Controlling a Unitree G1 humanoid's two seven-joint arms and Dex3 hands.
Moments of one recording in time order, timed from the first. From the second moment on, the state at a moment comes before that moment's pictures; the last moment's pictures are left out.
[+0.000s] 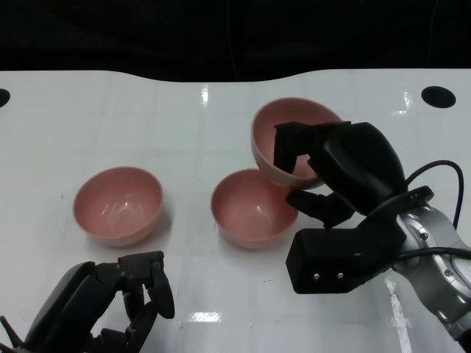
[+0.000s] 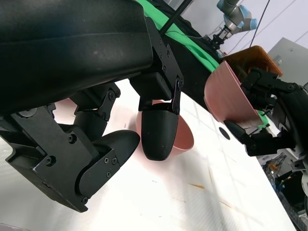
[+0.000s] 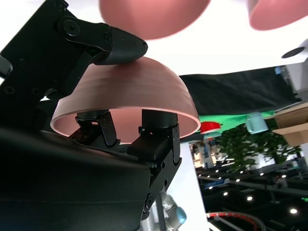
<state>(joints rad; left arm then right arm) 0.19 0.28 -0.04 0.03 0.22 -0.59 -0.15 -0.49 -0.21 0.41 0.25 -0.74 -0.17 -0.18</state>
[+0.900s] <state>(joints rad) 0.20 0.28 -0.05 -0.01 0.23 -0.56 -0.15 -0.51 -0.16 0.49 0.37 -0.76 -0.27 -0.12</state>
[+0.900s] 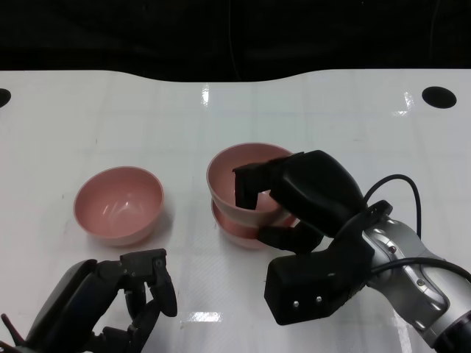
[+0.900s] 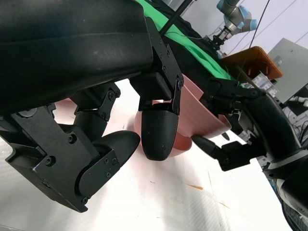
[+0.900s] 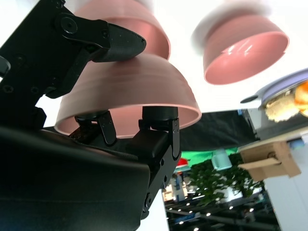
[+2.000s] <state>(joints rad) 0.20 0.28 -0.06 -0.02 0.24 -0.54 -0.15 -0.49 -0.21 0.56 0.36 -0.83 -0.20 -0.03</state>
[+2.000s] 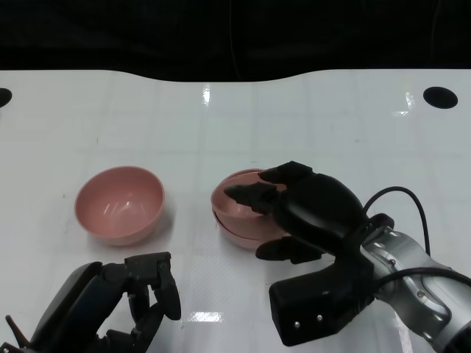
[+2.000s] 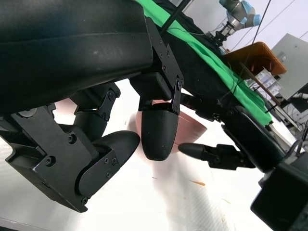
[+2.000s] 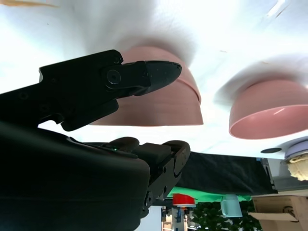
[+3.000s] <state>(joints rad) 0.18 0.28 -0.07 0.01 0.24 -0.55 -0.15 -0.04 -0.40 0.27 -0.14 -0.65 -0.36 -0.02</state>
